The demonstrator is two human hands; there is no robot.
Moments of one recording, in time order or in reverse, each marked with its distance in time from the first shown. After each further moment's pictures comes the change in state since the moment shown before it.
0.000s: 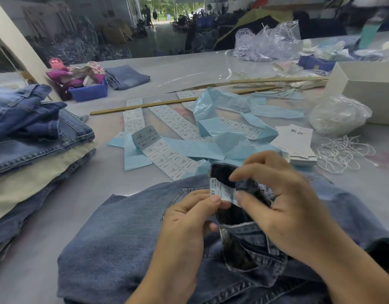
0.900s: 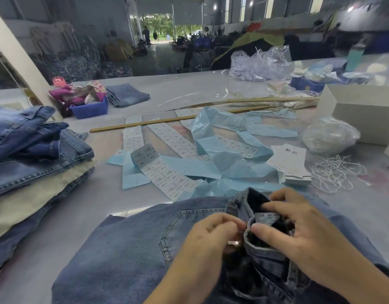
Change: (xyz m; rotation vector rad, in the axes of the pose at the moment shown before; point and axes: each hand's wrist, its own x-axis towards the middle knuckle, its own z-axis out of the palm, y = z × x) left_hand 0.018 -0.008 0.010 0.236 -0.271 -0.075; right_hand -0.012 0.020 -0.031 -0.032 -0.215 0.326
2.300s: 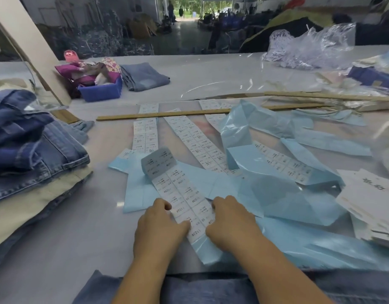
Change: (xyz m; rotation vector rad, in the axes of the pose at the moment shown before) left_hand 0.163 -0.059 -0.171 0.898 0.705 -0.255; right_hand 0.224 0.005 0.165 -0.376 -0.361 0.249
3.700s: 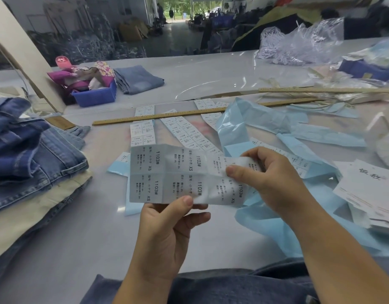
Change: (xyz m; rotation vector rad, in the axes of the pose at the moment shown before) left_hand -0.042 0.044 -0.039 -1.623 -0.329 0.233; right_hand -0.009 0.034 -0.071 0.962 0.359 -0.246
